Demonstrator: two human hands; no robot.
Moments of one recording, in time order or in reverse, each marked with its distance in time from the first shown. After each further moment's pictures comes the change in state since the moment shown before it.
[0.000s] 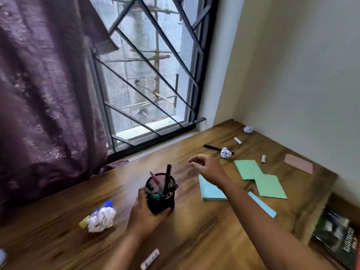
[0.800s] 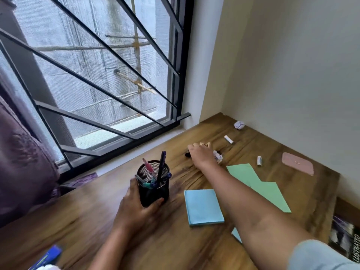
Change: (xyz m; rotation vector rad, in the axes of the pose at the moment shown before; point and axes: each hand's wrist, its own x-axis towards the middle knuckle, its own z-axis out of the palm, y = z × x) left_hand 0.113 0.000 0.061 0.046 -0.076 0.167; right_hand 0.148 0.107 -0.011 -0.996 -0.044 0.095
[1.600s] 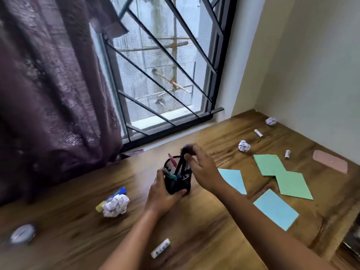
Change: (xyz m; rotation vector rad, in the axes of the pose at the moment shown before) left_hand -0.082 0.013 -0.036 -0.053 0.069 -0.151; right_hand -0.182 -0.113 -0.083 1.155 0.173 -0.290
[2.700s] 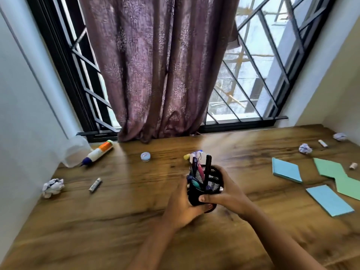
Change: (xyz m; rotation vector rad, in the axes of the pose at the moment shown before) left_hand -0.249 -0.003 -0.136 -0.201 0.126 -0.059; right_hand -0.192 -0.106 0.091 0.235 -0.467 0.120
